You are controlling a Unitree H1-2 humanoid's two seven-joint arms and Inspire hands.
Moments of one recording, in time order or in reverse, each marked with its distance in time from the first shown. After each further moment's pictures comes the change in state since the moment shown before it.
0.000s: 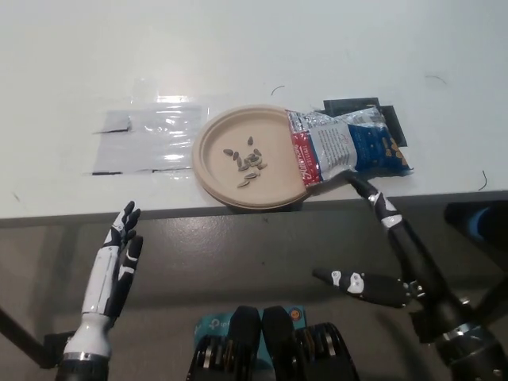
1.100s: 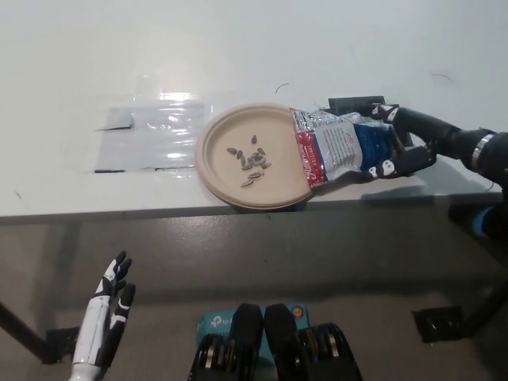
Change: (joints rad) left_arm 0.150 0.005 0.003 -0.031 0.023 -0.002 0.002; right_arm -0.673 -0.407 0.219 0.657 -0.028 0.129 0.263
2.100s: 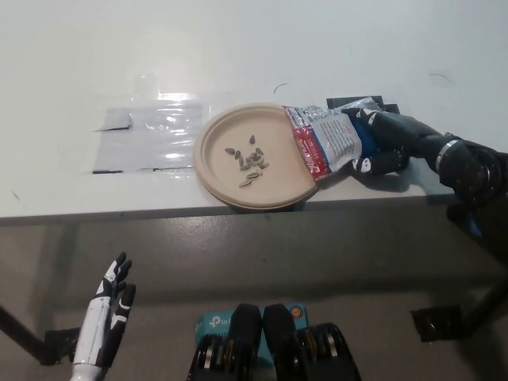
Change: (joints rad) left_arm 0.002 -0.003 -0.001 -0.002 0.001 0.014 0.000; right_arm -0.102 0.064 0.190 0.265 -0.187 -0.092 -0.228
